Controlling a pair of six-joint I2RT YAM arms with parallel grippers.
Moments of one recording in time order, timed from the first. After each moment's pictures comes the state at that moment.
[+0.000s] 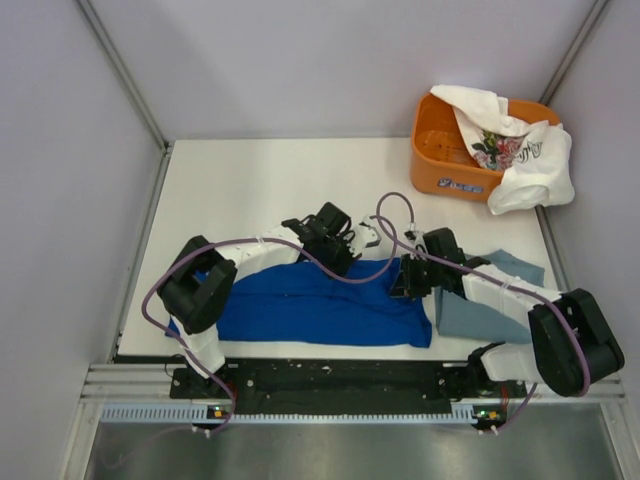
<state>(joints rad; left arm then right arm) -0.76 1.79 1.18 -0.41 0.33 0.30 0.41 1.29 0.55 -0.21 -0.42 0.42</state>
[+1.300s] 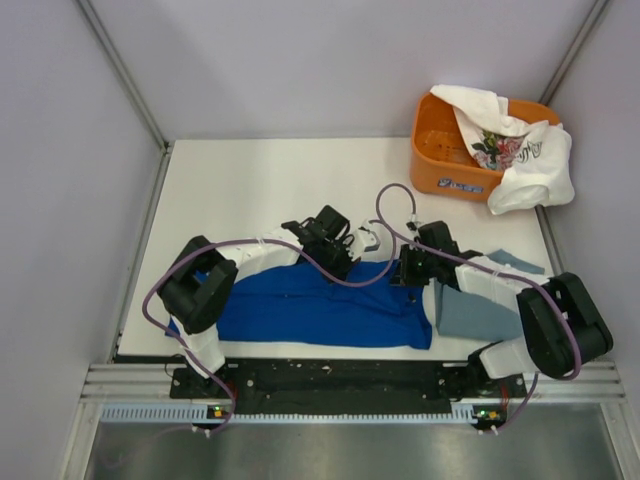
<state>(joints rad) -0.76 1.79 1.16 -0.41 0.38 0.30 0.41 1.38 0.60 -0.15 -0.29 0.49</state>
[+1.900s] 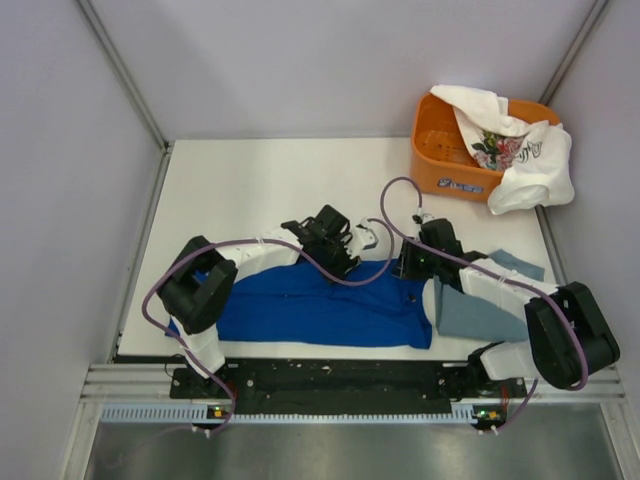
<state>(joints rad) -0.76 1.79 1.15 -0.40 0.27 0.31 0.41 1.34 0.60 -0.10 -0.18 0.48</state>
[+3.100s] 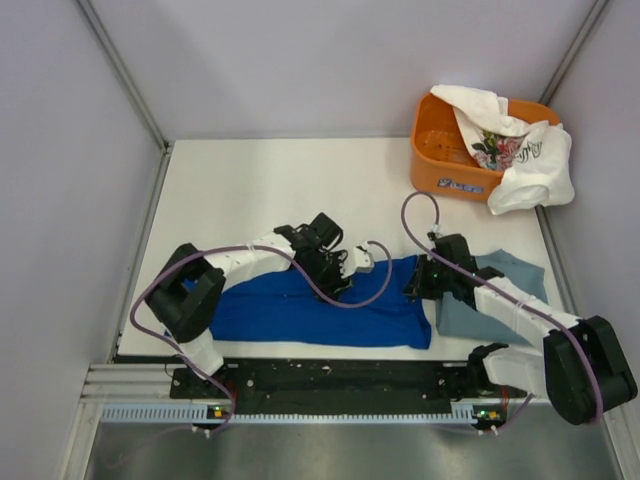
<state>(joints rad) -0.77 1.74 1.10 -0.55 0.48 0.53 0.36 1.15 0.43 -0.21 -0.28 0.62</state>
